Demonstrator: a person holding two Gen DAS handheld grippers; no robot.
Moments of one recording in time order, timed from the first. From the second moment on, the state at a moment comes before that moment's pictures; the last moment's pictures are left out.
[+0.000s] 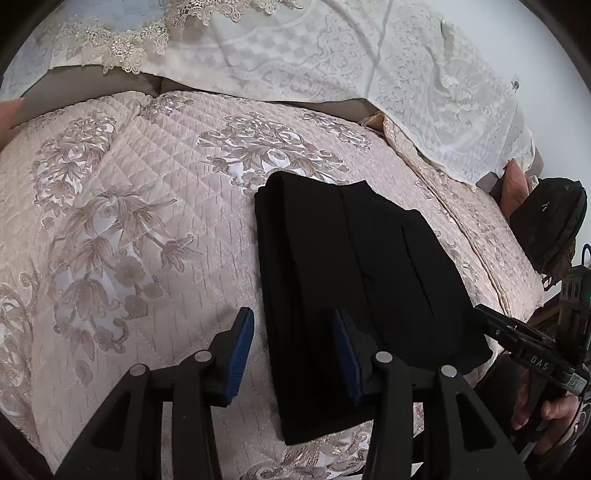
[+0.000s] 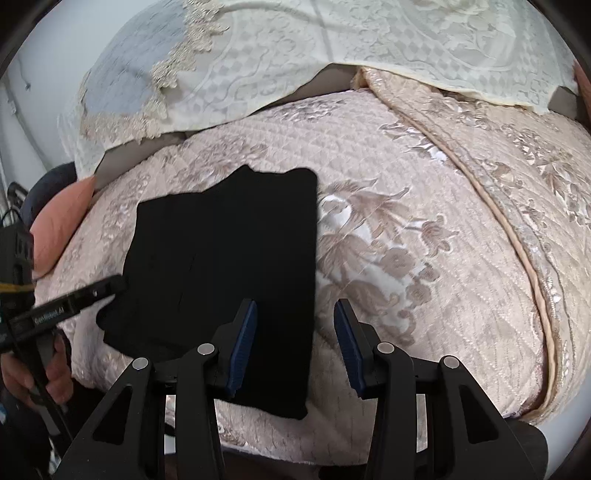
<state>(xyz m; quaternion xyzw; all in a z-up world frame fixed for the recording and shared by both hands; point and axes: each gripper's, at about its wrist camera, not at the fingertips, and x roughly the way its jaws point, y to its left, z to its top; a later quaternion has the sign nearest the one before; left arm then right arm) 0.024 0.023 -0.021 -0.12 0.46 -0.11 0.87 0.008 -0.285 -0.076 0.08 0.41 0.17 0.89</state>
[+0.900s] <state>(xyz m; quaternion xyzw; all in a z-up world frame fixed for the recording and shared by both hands) 0.026 0.018 -0.022 -0.11 0.45 -0.12 0.88 0.015 -0.287 -0.081 0.09 0.41 0.19 0.89</state>
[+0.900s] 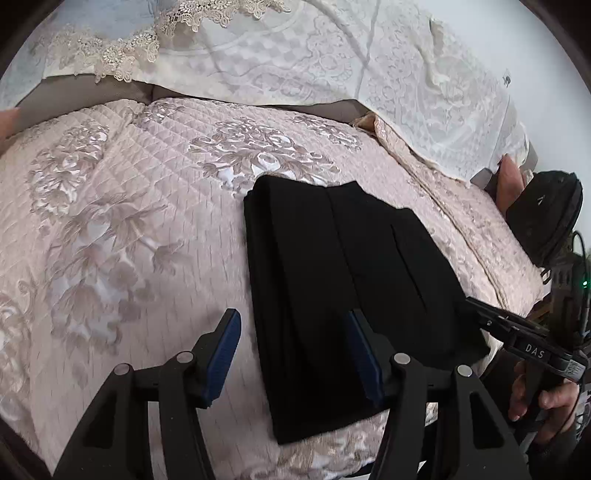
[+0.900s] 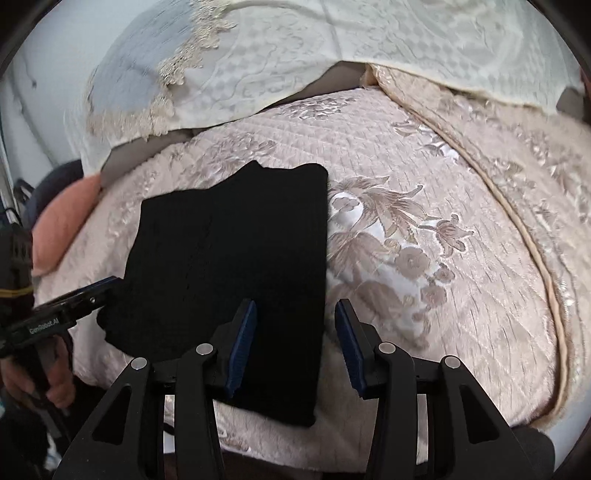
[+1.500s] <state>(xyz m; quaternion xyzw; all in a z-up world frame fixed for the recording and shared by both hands) 0.052 0.012 -0.042 -0.16 0.45 -0.13 0.87 0.052 -0.285 -0.092 0.15 0.43 0.25 0.86</state>
